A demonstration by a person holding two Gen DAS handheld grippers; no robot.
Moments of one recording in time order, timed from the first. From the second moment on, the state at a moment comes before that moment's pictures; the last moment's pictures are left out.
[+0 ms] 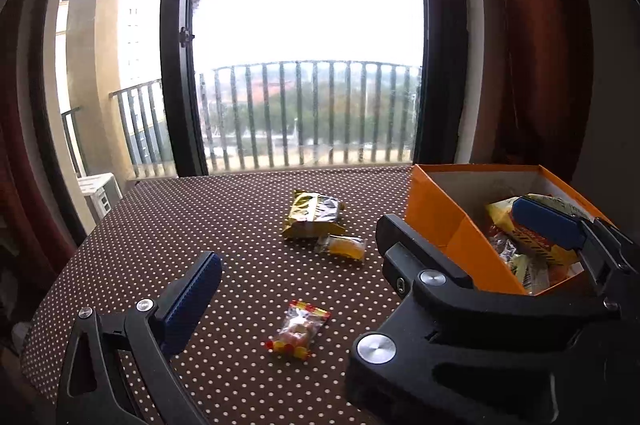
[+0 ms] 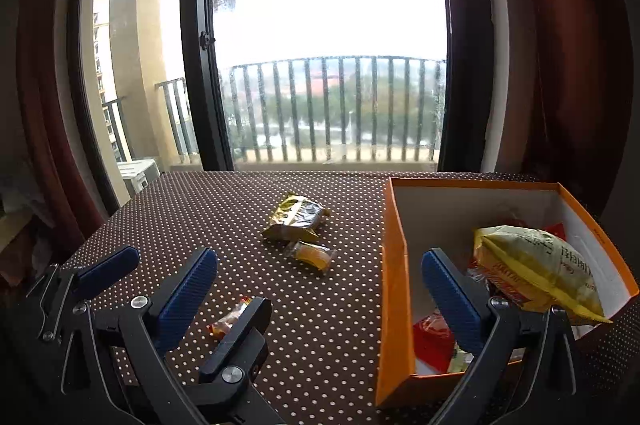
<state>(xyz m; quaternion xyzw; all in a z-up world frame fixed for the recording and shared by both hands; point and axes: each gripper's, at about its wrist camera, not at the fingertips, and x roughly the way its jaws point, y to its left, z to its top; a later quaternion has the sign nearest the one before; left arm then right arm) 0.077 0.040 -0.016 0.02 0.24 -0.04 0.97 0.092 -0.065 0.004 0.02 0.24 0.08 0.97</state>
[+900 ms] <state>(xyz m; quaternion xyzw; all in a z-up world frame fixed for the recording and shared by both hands) 0.148 0.063 -0.129 -0.01 0.39 -0.11 0.92 0.154 -0.022 -0.109 0.04 0.39 0.06 0.92</state>
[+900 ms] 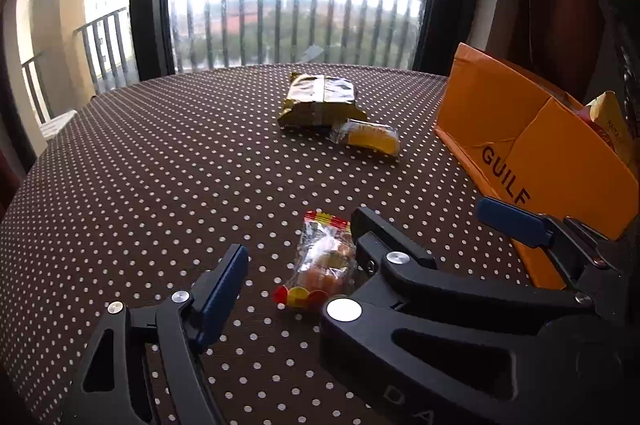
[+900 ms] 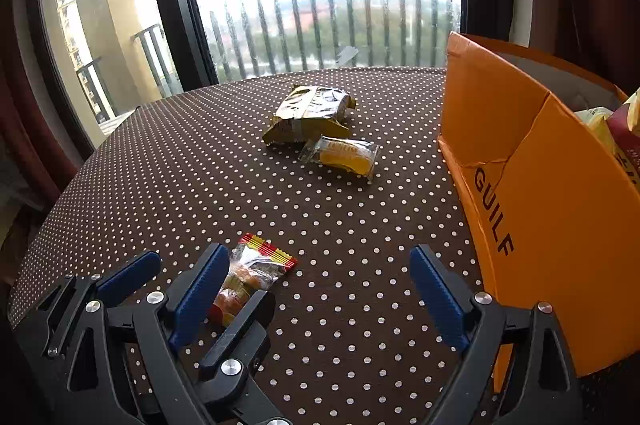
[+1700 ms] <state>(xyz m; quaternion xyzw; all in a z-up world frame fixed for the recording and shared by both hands) 0.171 0.088 -0.109 -0.02 0.39 -0.10 0.91 0.183 -0.003 -0.096 0.05 0.40 0.10 0.91</state>
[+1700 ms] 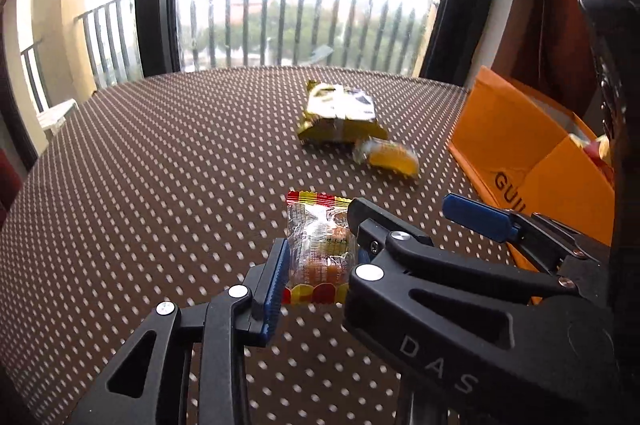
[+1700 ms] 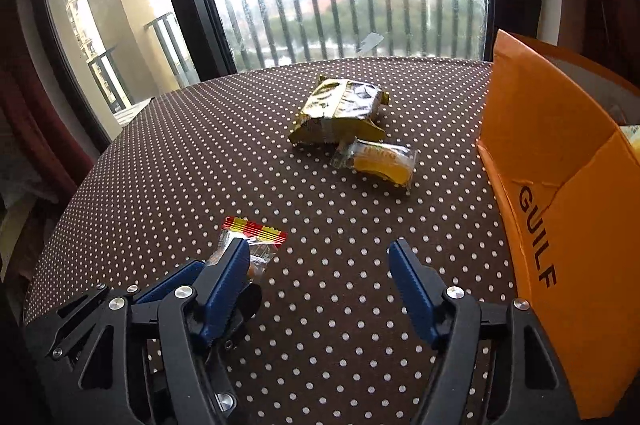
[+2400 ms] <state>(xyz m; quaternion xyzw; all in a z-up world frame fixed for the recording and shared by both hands) 0.258 0.086 -0.114 0.00 0.41 -0.10 0.91 0.270 -0.015 -0.104 0.07 0.41 0.02 0.91</state>
